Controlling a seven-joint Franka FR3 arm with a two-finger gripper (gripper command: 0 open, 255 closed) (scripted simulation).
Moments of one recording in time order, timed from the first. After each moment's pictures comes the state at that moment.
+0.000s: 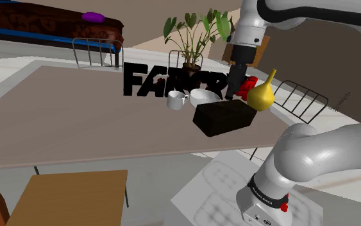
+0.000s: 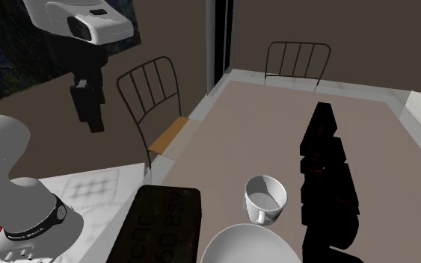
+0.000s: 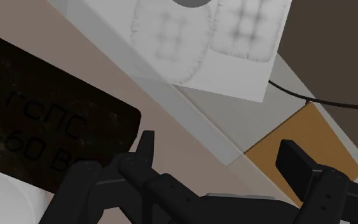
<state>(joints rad) 0.01 -0.82 -0.04 -2.42 0.05 1.45 -0.17</state>
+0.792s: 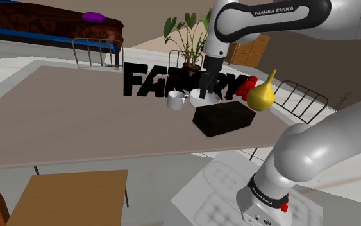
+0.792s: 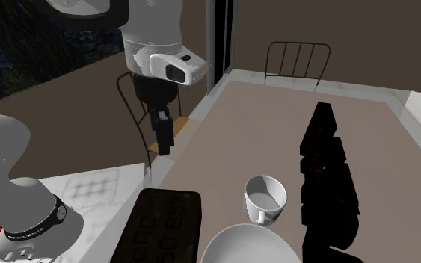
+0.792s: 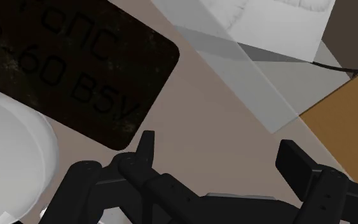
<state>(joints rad) 0.00 -0.49 -0.06 -2.37 0.00 1.76 -0.22</state>
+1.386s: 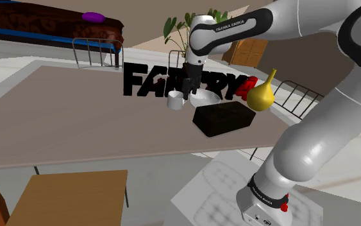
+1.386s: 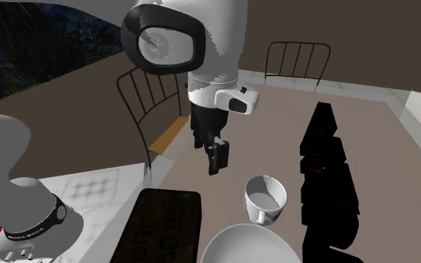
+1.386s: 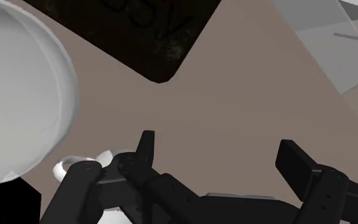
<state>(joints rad) -0.01 -0.17 -0.08 -2.23 -0.04 1.97 -0.26</state>
